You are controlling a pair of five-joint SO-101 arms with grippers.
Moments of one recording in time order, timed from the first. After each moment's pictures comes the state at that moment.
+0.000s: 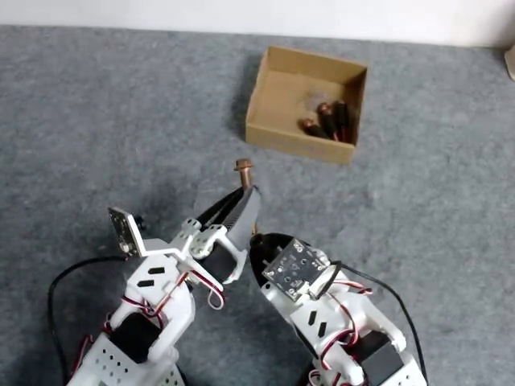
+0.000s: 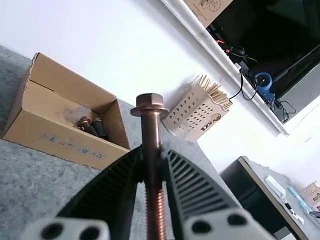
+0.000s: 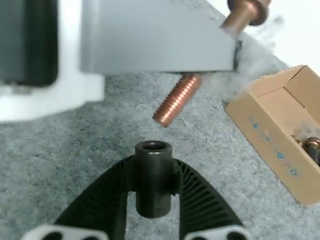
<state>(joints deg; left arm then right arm) 30.3 -103.7 96.0 14.5 47.0 -40.5 -104.8 79.6 57.5 21.0</state>
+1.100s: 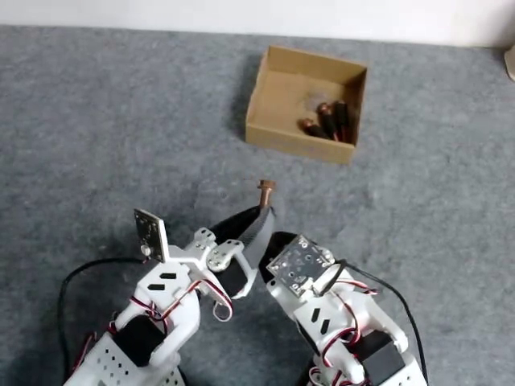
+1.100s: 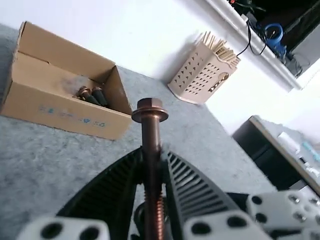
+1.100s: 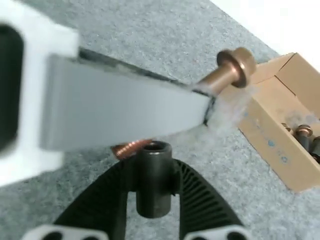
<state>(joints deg) 36.7 -103.7 96.0 21.1 39.2 -37.7 -105.0 79.2 58.3 21.1</state>
